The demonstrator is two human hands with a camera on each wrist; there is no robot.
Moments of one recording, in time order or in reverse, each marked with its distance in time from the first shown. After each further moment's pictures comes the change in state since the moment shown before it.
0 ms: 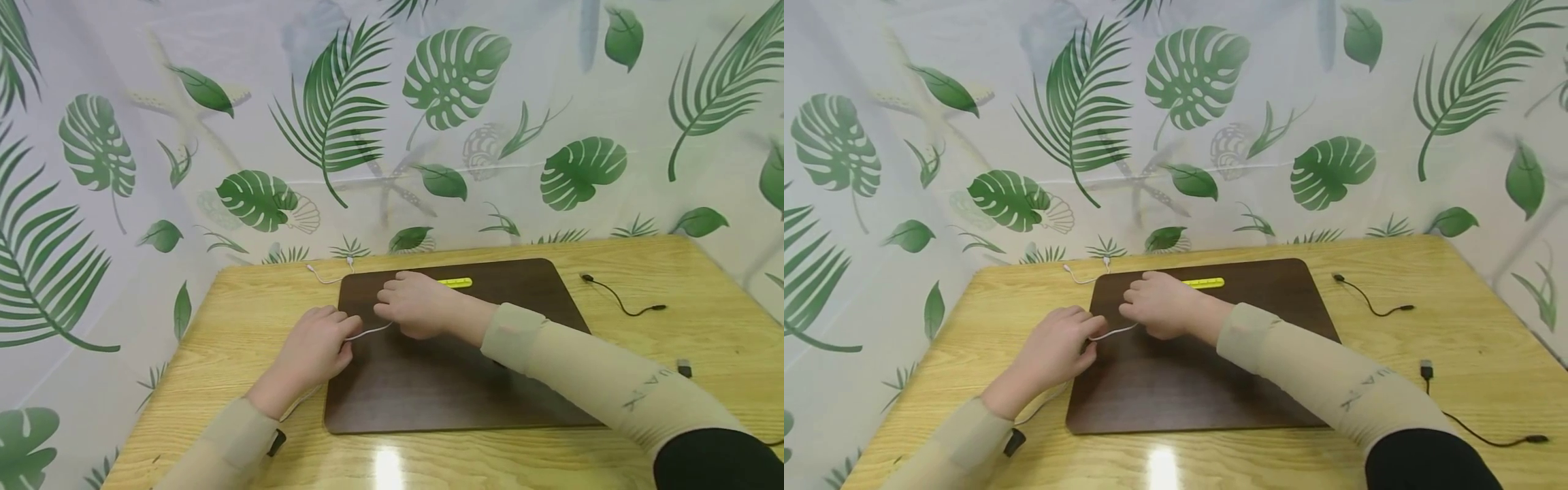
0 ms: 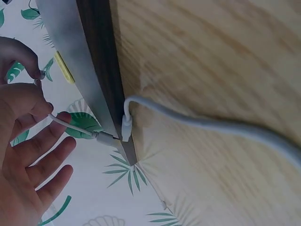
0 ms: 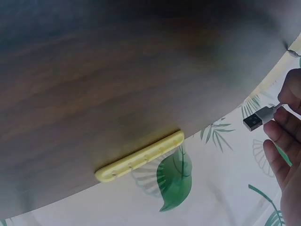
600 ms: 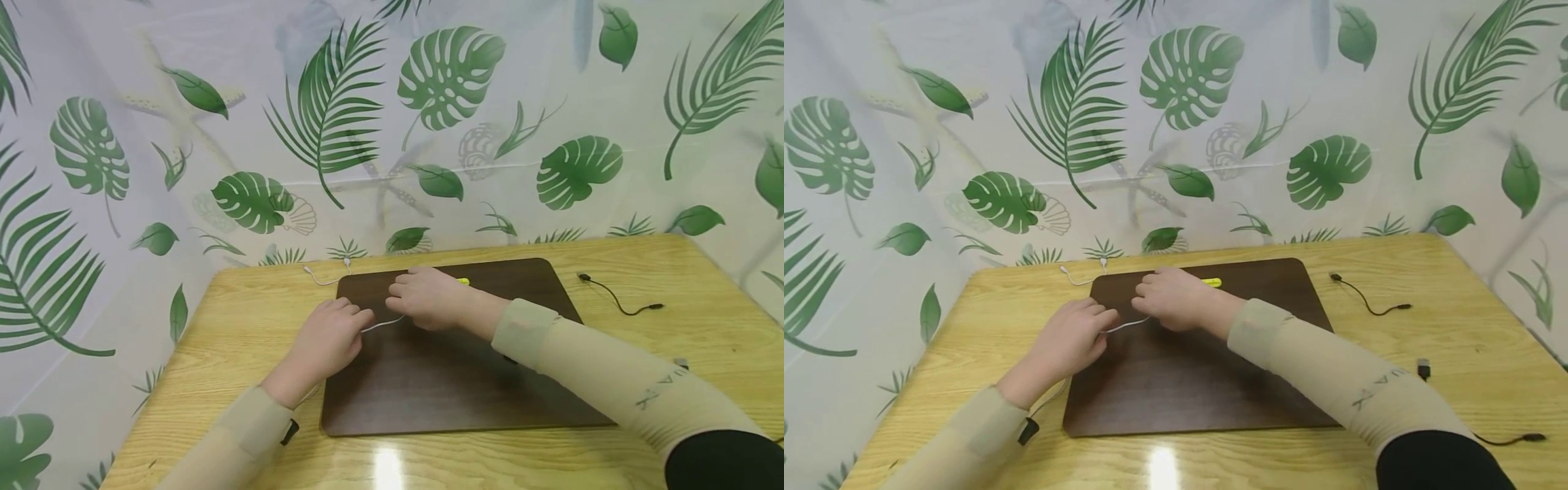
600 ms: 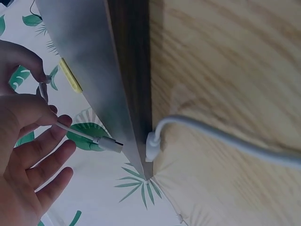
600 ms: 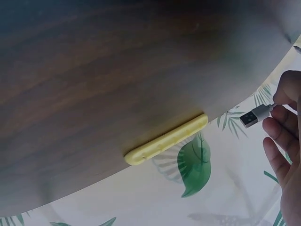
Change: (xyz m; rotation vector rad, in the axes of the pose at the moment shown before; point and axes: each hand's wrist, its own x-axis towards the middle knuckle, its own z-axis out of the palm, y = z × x) left_hand 0.025 0.008 0.007 0.054 0.018 0.041; right_hand -0.019 0.016 0.007 0.004 -0.030 0.028
